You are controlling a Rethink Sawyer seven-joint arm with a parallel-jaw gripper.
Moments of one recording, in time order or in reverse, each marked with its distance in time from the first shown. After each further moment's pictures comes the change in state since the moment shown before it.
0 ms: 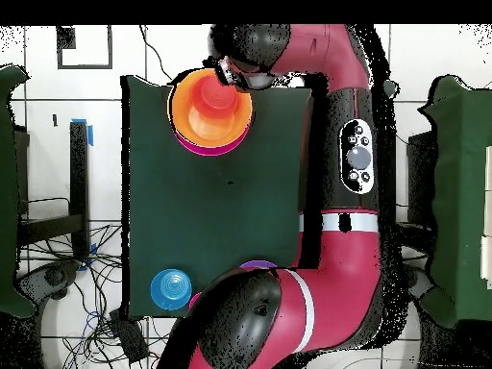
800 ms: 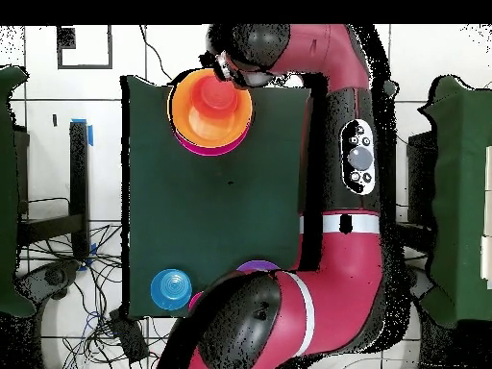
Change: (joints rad) arm 0.000 -0.015 -0.008 0.023 0.032 -0.065 0.000
